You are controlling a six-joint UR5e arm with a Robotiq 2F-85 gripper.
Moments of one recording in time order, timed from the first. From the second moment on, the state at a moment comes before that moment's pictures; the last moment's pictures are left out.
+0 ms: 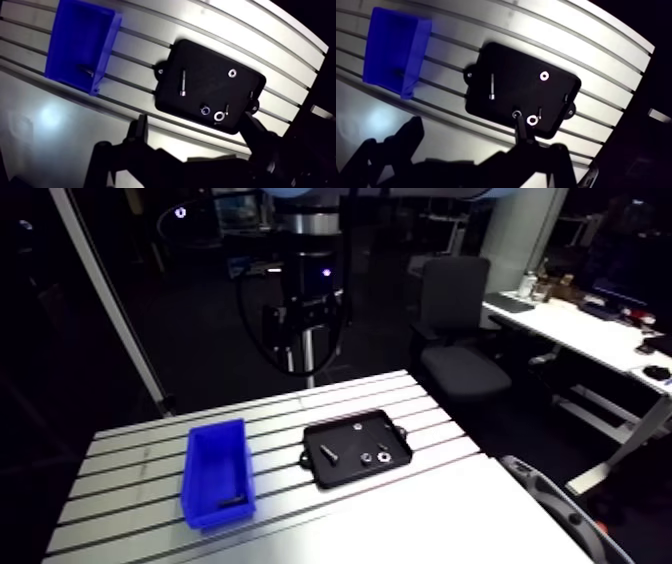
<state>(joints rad) -0.37 -1.39 1.70 -1.84 -1.56 -2.31</state>
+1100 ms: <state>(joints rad) -0.38 -1.28 1.83 -2.04 -1.57 -2.29</state>
